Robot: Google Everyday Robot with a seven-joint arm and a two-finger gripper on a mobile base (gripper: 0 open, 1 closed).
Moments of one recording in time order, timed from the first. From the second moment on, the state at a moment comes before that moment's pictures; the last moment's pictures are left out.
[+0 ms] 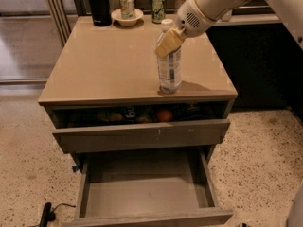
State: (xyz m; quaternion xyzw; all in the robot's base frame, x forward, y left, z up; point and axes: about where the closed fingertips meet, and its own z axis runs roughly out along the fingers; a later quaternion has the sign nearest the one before) arm 0.647 -0.050 0.939 -0.49 0.80 0.17 0.28
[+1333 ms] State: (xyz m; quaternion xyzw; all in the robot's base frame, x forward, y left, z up) arm 0.652 -0.021 0.975 -0.50 0.78 0.20 0.32
